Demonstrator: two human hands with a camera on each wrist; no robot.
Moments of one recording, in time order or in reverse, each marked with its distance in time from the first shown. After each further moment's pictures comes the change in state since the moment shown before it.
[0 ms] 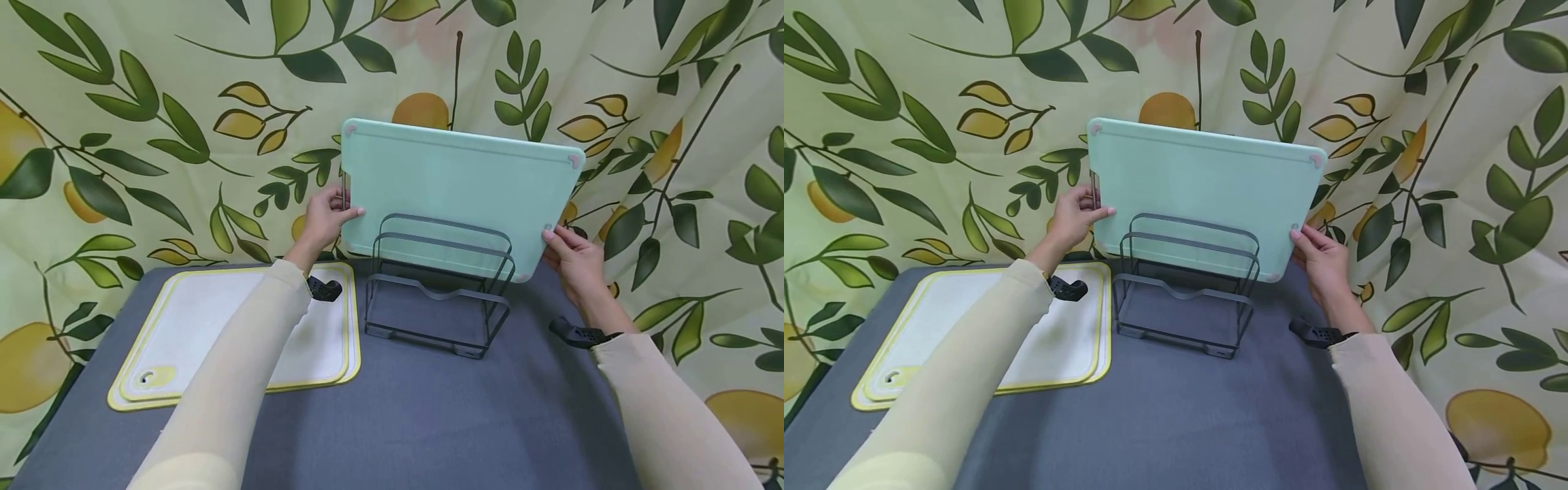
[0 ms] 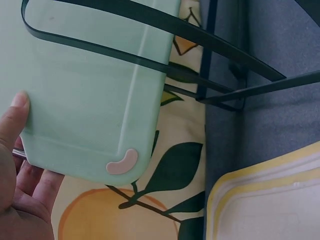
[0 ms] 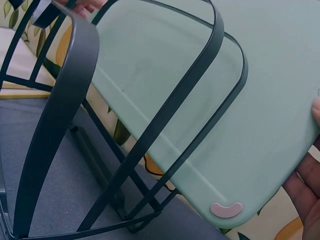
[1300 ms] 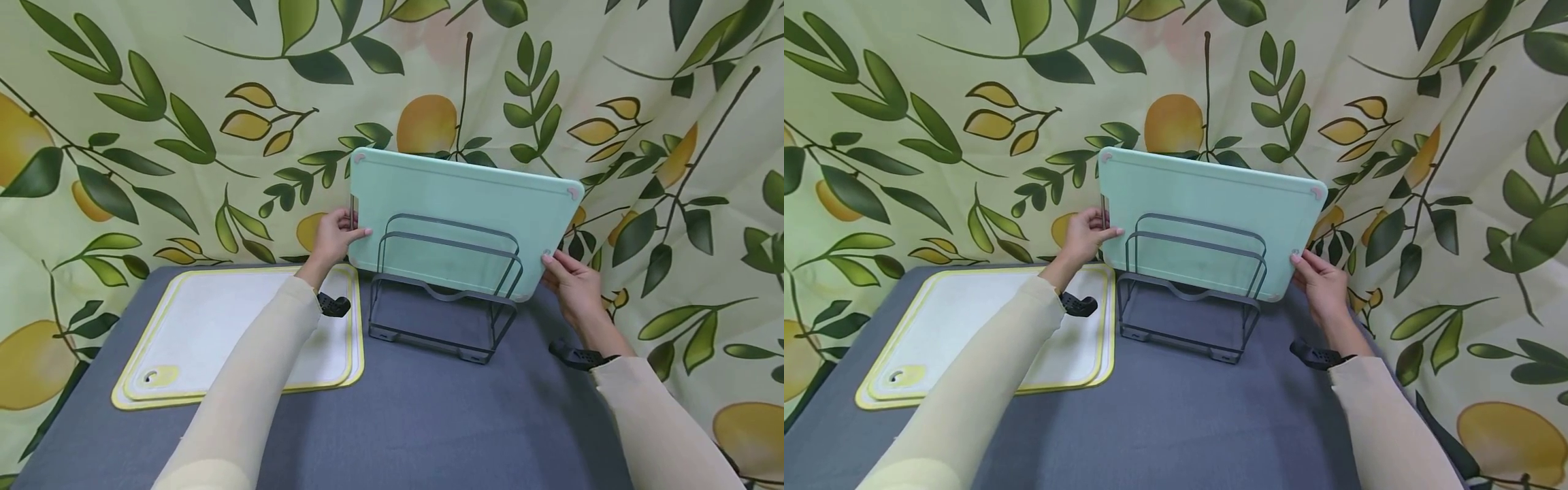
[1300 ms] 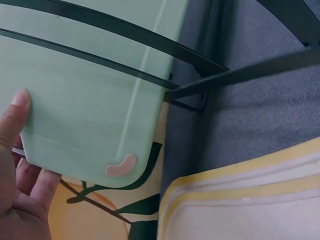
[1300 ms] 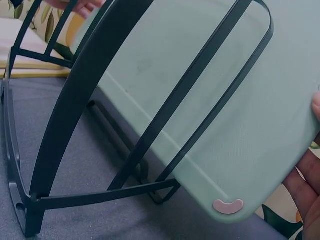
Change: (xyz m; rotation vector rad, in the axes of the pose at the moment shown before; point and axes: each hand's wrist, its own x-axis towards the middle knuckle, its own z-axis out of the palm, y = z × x) left_hand -0.011 -0.034 0.016 -0.042 -0.005 -0.045; right_hand -0.009 0.037 -0.012 -0.037 0.032 0.047
